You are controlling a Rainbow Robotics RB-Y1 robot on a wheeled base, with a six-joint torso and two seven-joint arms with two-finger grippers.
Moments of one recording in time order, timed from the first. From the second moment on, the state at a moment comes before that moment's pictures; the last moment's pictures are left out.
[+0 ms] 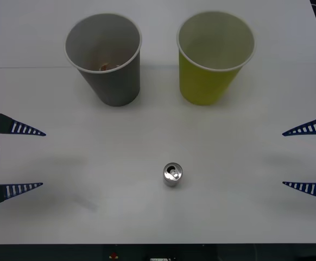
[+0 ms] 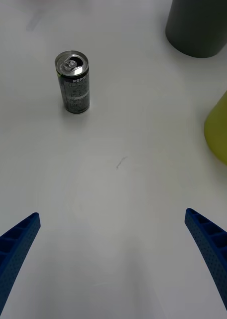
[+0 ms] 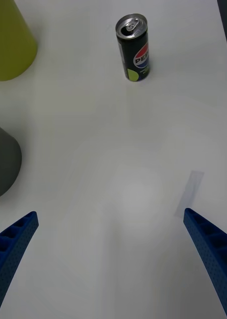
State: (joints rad) right arm 0.26 -1.13 -0.26 -2.01 1.31 -1.13 -0.09; left arm 0.26 1.13 0.26 -2.01 -1.31 -1.13 -0.09
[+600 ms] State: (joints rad) right arm 0.26 -1.09 -0.25 -1.97 1.23 -1.12 -0.07; left arm 0.26 1.13 0.26 -2.01 -1.31 -1.13 -0.09
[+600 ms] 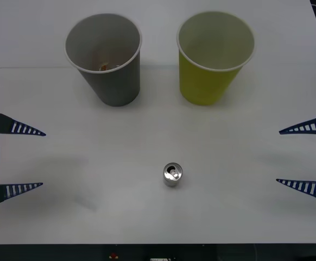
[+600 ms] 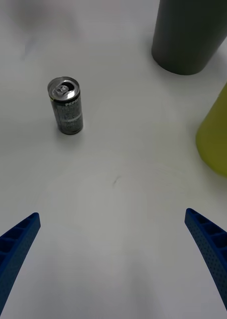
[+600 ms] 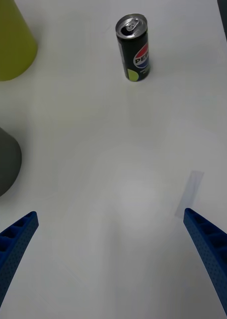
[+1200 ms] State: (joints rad) right arm 0.26 -0.95 -0.15 -1.90 1.16 -1.10 0.02; left arm 0.26 1.13 0.26 -2.01 -1.31 -1.13 -0.09
